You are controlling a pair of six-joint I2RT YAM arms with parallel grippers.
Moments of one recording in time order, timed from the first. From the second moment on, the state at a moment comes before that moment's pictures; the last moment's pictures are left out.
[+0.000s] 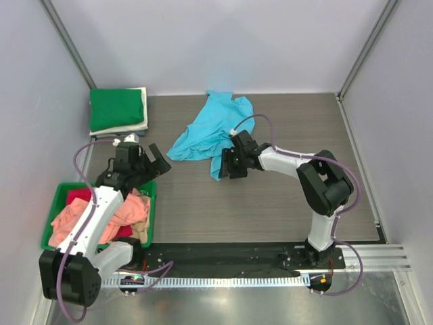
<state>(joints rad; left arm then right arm) -0.17 1.01 0.77 -0.53 0.05 -0.61 0.61 1.84 1.15 -0.29 -0.19 0.58</state>
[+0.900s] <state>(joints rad) -0.30 1.38 0.93 -0.33 -0.01 -0.66 0.59 1.80 0.99 -0.10 -0.12 0.62</state>
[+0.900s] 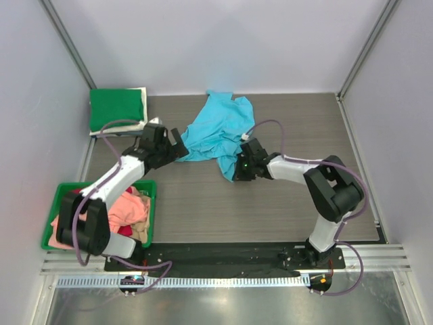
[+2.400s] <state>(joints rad) -0.60 2.02 1.38 -0.23 -0.13 -0.55 0.46 1.60 0.82 -0.23 -0.07 0.55</state>
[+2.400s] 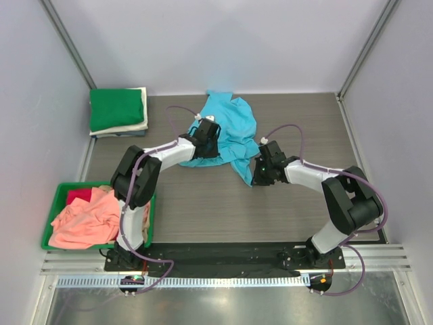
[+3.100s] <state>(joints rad) -0.67 1.02 0.64 -0.53 -0.22 -0.68 0.27 1.43 0.67 -0.29 -0.03 0.60</state>
